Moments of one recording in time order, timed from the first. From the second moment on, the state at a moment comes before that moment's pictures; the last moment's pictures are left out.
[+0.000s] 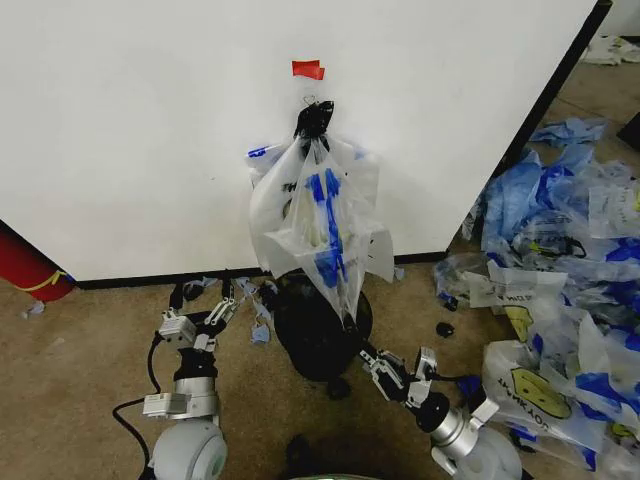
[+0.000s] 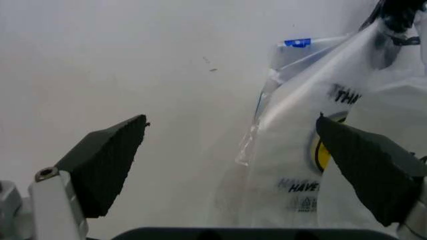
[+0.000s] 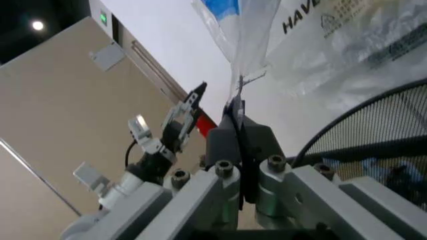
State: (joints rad) left arm 1.45 -1.18 -0.31 -2.01 -0.37 -0.52 -0.36; right arm -1.37 0.91 0.10 1.84 1.18 0.26 -0.76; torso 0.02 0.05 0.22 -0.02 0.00
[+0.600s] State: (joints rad) left arm 1.47 -1.18 -0.30 -2.03 -0.36 -0.52 -0.36; right arm -1.28 0.91 0.10 1.82 1.22 0.24 -0.73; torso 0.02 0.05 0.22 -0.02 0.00
